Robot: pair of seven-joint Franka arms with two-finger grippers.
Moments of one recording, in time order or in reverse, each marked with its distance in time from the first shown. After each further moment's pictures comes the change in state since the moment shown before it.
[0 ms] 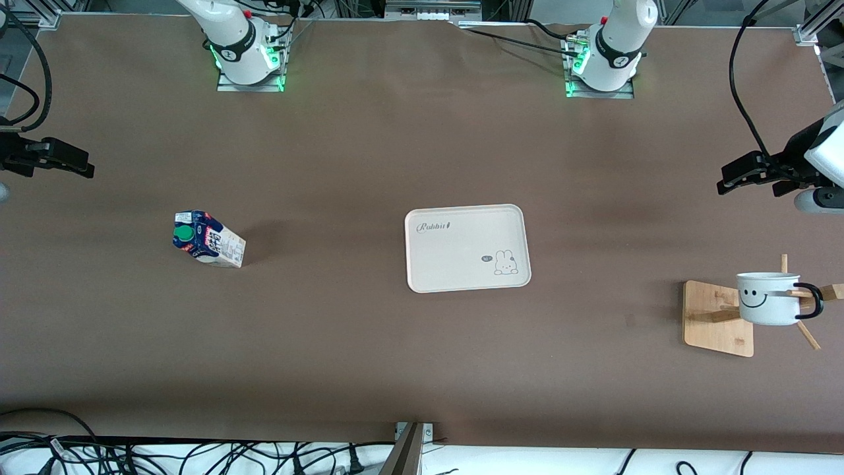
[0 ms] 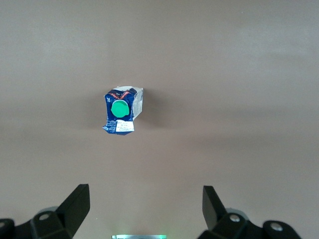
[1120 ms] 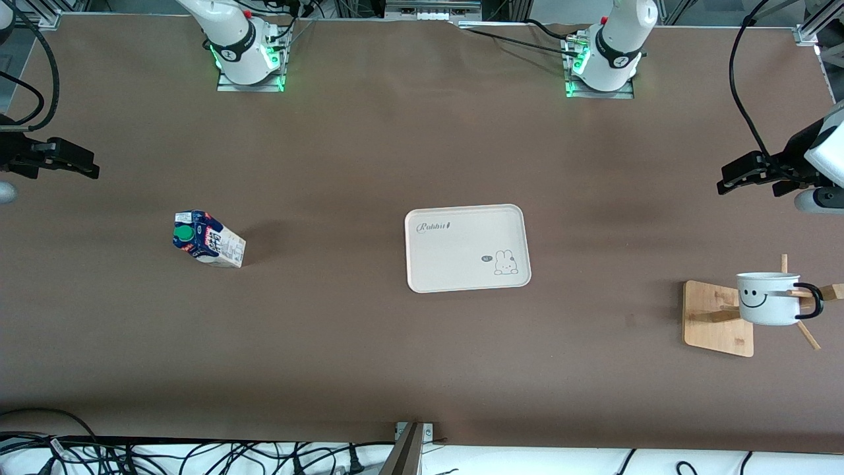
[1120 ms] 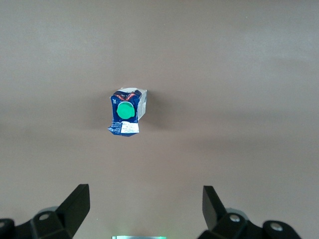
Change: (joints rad) left arm 0.000 0.000 0.000 0.000 0.000 0.000 0.000; right arm 0.014 0.004 0.004 0.010 0.000 0.000 -0.002
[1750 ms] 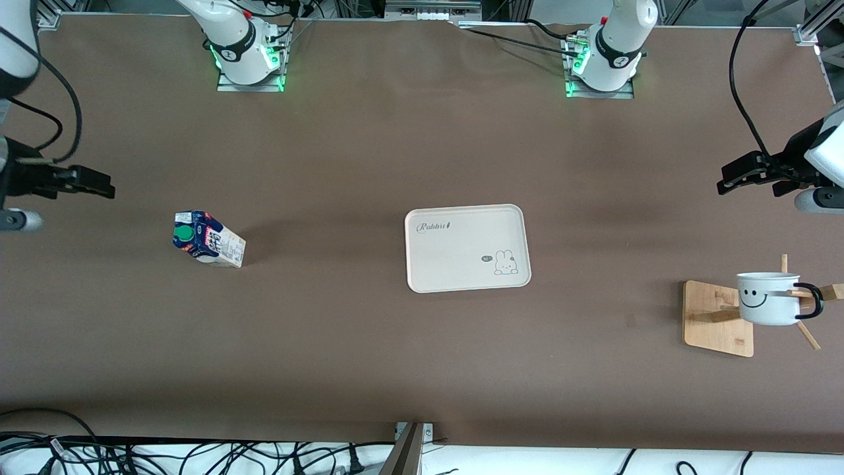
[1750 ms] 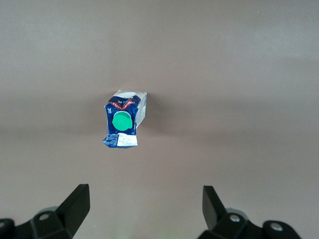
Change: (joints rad) left arm 0.000 0.000 0.000 0.000 0.000 0.000 0.000; right arm 0.001 0.094 0.000 -0.001 0.002 0.046 0.000
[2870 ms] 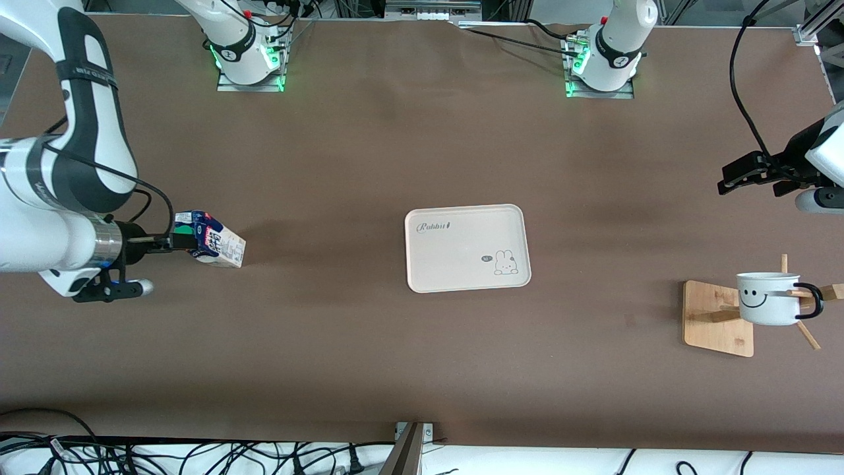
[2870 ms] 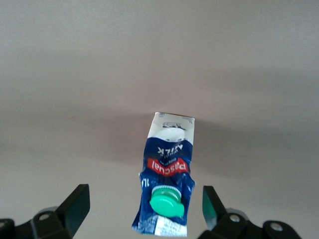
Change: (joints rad) left arm 0.001 0.000 0.001 0.000 0.000 0.000 0.000; right arm 0.050 0.259 0.003 -0.009 0.134 0.176 -0.027
